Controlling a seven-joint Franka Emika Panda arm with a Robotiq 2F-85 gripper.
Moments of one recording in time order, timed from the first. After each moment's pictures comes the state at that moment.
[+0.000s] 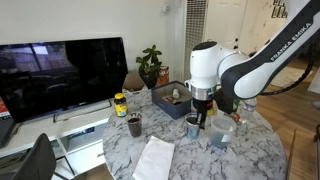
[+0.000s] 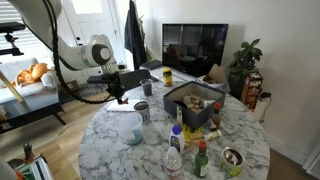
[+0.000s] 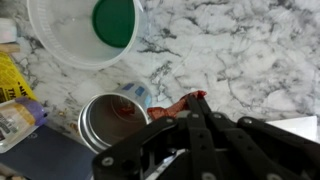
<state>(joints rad) 0.35 0.15 0.06 -2.36 -0.23 2.47 0.26</state>
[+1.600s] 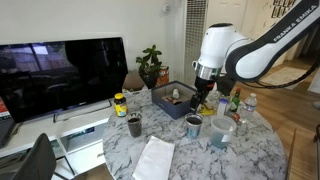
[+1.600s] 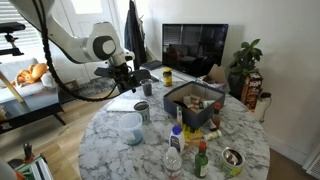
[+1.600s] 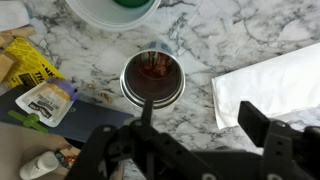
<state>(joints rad) 0.20 0.03 0.10 -2.42 -0.16 2.62 0.27</state>
